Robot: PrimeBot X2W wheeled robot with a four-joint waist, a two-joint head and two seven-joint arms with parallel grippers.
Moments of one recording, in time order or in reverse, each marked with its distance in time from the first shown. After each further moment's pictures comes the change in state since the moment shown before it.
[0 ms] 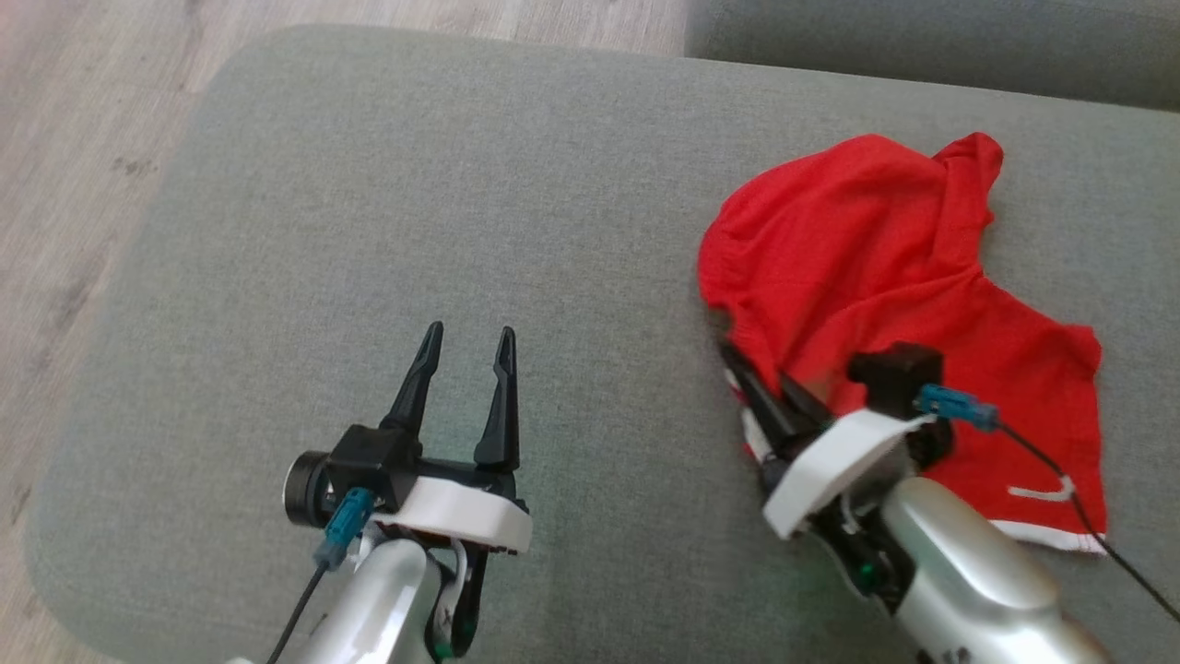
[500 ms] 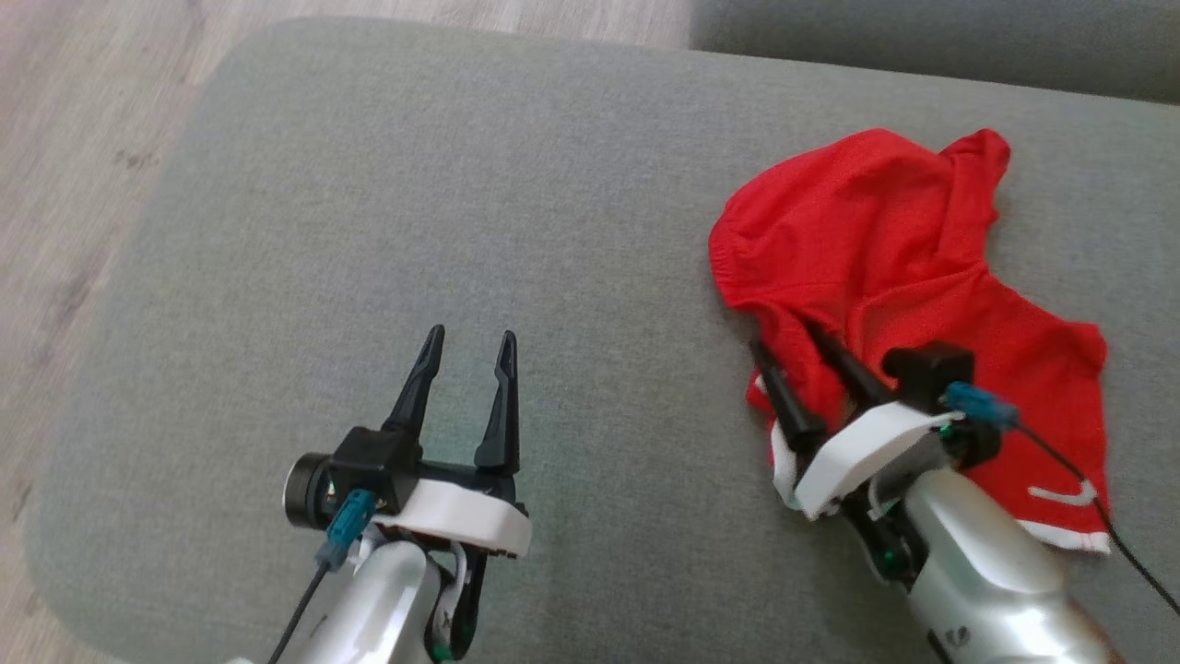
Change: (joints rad) left arm 0.000 0.000 -0.001 0.008 0.009 -0.006 0.000; right arm -0.032 0.036 -0.133 0.214 -0.158 0.000 -0.055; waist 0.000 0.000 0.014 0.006
